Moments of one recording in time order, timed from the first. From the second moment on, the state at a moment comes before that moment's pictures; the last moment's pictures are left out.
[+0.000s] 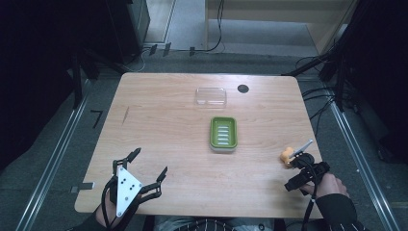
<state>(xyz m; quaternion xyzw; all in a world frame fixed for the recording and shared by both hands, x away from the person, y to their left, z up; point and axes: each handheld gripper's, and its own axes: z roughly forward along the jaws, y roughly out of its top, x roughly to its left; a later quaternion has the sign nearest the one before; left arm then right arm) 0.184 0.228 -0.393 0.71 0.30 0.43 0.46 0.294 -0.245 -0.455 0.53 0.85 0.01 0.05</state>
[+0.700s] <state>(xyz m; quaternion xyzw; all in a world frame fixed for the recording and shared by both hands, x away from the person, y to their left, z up) 0.184 0.228 -0.393 0.71 0.30 0.43 0.46 0.319 -0.241 -0.449 0.53 0.85 0.02 0.06</state>
